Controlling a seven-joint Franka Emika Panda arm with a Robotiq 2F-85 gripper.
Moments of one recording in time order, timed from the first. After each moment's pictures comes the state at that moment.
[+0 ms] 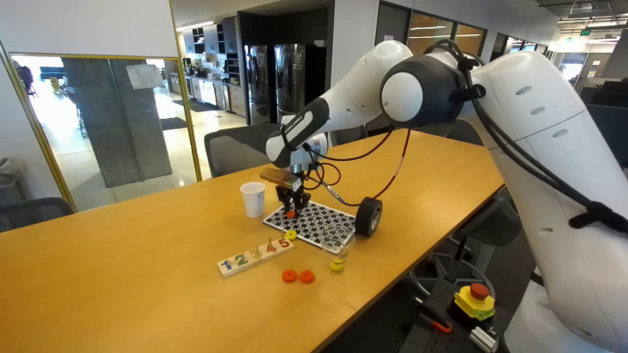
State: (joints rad) arm -0.04 0.69 -0.13 -1.59 0.13 2.27 1.19
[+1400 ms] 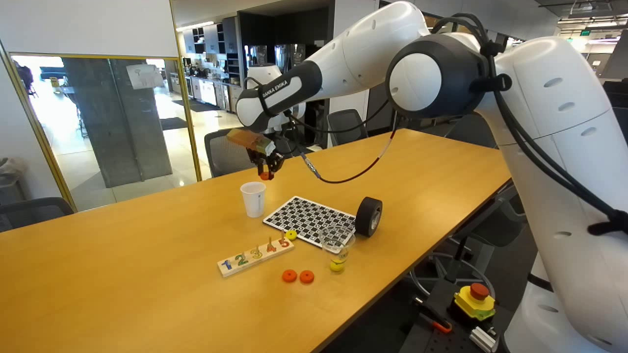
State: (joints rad) arm 0.10 0.60 -0.16 -1.40 -0.04 2.18 1.29
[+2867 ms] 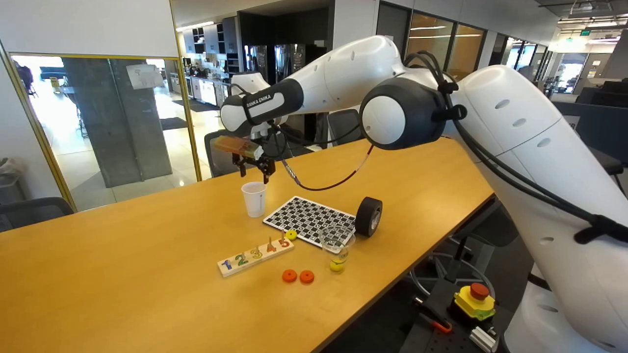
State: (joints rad) arm 0.08 0.79 -0.12 -1.12 -0.03 2.05 1.23
